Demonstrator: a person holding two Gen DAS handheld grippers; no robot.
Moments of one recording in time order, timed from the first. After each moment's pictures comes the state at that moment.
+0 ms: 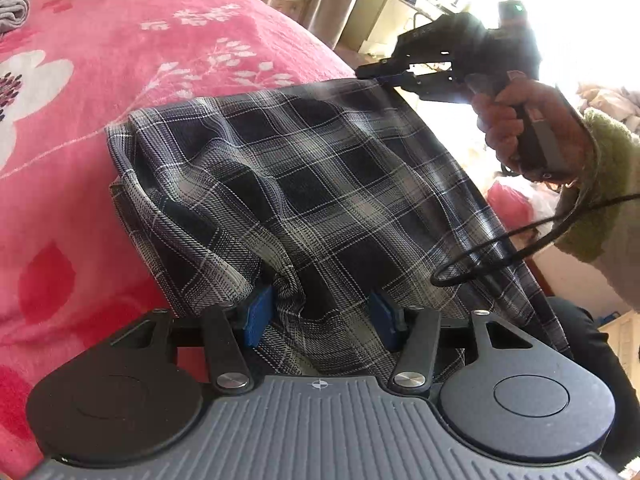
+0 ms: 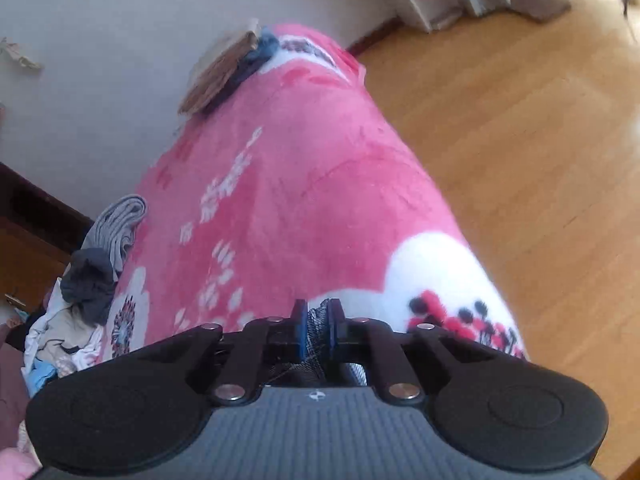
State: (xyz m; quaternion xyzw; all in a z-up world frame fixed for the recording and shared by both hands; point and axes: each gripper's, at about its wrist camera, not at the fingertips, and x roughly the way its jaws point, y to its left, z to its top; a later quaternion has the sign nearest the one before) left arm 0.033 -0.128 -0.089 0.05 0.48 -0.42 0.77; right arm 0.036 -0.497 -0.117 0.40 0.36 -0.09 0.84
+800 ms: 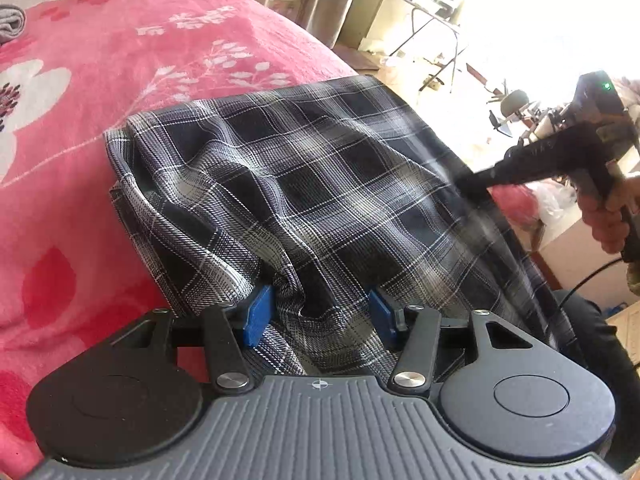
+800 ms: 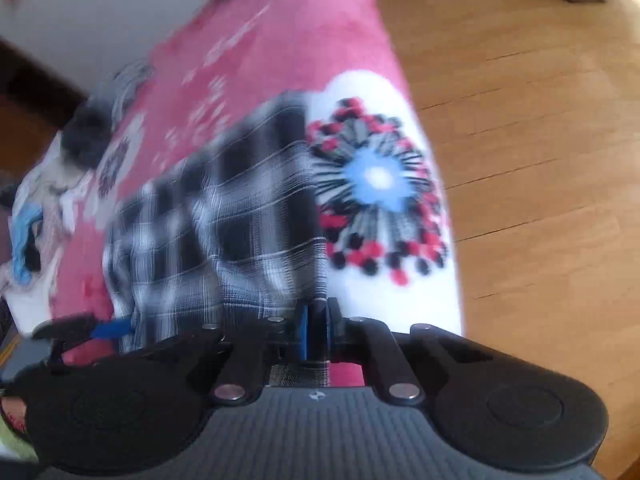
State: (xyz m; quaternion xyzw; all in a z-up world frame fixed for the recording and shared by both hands) left arm 0.032 -0.128 -0.087 0.07 0.47 -0.42 0.77; right arm -0.081 -0.474 -0.122 0.32 0.49 -0.03 0.81
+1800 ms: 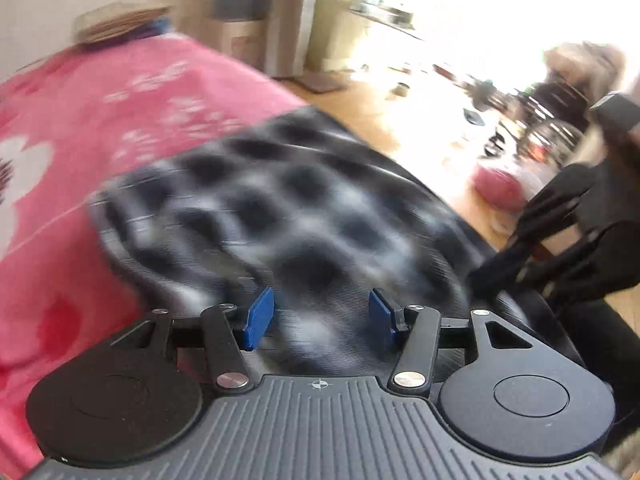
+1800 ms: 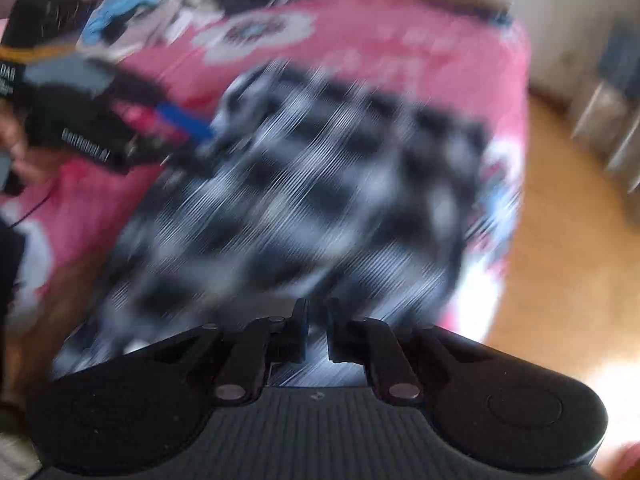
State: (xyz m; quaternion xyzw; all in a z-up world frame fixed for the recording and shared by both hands) left arm -0.012 -0.140 -0.054 0.13 0.40 -0.48 0.77; right arm -0.146 -0.319 -0.079 -0.02 0.51 0.12 0.85
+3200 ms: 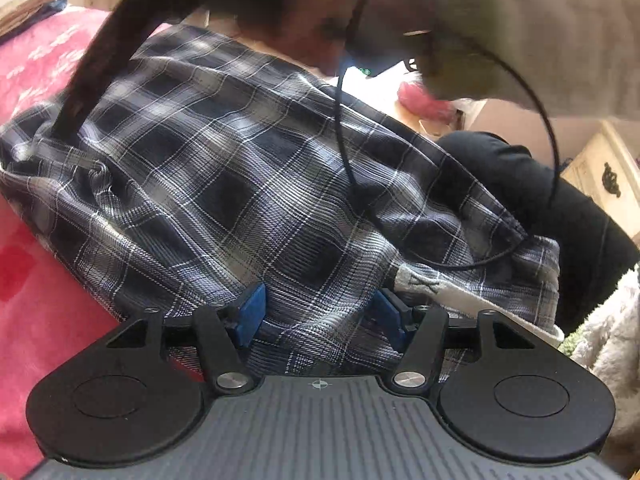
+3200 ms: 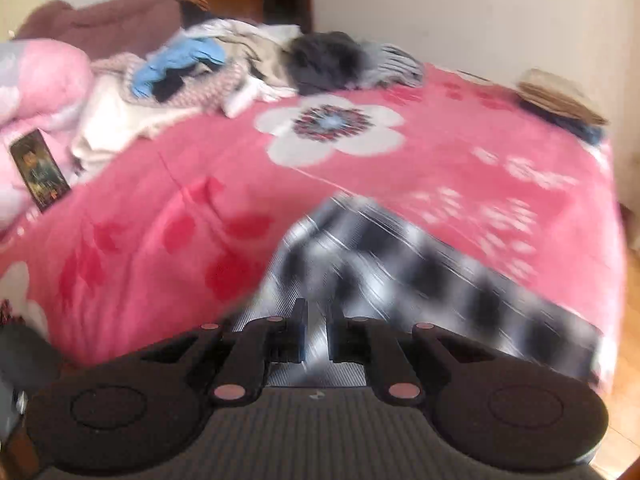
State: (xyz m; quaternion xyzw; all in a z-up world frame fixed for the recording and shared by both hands) left arm -0.077 -0.148 -0.090 0.20 0.43 -0.55 0.69; right arm 0.005 -0.277 -0.073 -0.06 0.38 0.23 0.89
